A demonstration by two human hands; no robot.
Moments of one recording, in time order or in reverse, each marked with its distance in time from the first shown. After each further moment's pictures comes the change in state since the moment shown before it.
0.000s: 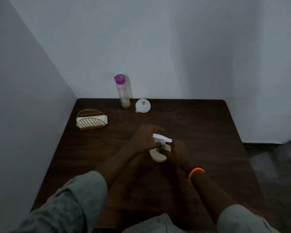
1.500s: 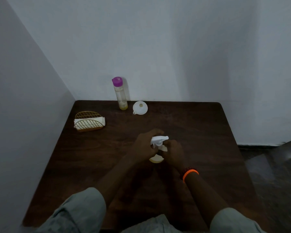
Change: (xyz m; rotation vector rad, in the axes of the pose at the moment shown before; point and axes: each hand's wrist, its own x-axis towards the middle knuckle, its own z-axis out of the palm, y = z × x) left_hand -0.022 0.023 0.018 -0.107 0.118 -0.029; right_hand -0.001 0.000 0.003 -0.008 -0.017 0.157
